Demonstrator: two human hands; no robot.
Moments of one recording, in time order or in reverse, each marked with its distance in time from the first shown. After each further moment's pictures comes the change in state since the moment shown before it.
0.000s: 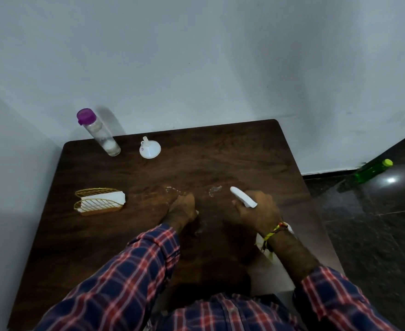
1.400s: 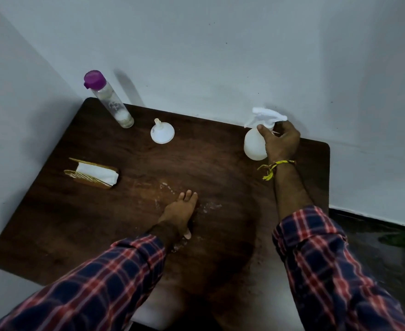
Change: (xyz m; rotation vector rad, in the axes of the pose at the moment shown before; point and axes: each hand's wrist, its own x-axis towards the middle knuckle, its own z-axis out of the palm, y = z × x) left_hand 0.051 0.029 0.007 0.020 -0.171 -0.062; right_hand 0.306 -0.015 0.023 0.668 0.191 -0.183
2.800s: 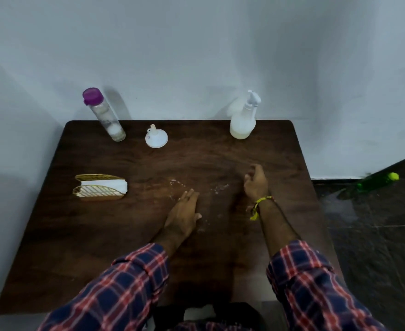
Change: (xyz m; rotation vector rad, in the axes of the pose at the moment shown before) left_hand -0.054 -0.066 0.033 -0.220 0.348 0.281; right_hand -0.204 0.004 -0.004 -0.322 -0.061 0.378
